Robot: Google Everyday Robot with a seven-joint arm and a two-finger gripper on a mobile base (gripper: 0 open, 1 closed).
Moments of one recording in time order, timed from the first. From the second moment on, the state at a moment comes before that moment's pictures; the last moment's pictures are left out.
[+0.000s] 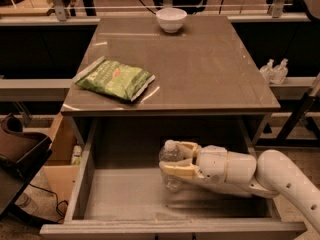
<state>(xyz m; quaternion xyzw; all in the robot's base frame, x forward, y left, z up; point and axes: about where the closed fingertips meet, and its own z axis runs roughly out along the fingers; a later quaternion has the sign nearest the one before) 0.466 -0.035 0.726 -0.42 0.59 0.43 0.53</state>
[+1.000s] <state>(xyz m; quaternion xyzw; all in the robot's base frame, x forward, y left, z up) 0.461 -0.037 0.715 -0.41 0.60 0.43 0.53</state>
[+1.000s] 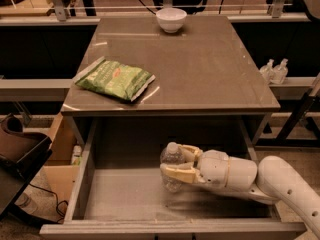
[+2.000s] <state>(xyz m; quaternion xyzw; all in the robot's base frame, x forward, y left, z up) 0.460 -0.044 0.712 -0.40 0.61 0.44 0.53</state>
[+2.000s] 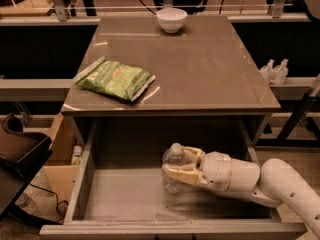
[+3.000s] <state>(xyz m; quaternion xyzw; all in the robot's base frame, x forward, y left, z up) 0.460 -0.042 0.715 -0.40 0.61 0.44 0.53</state>
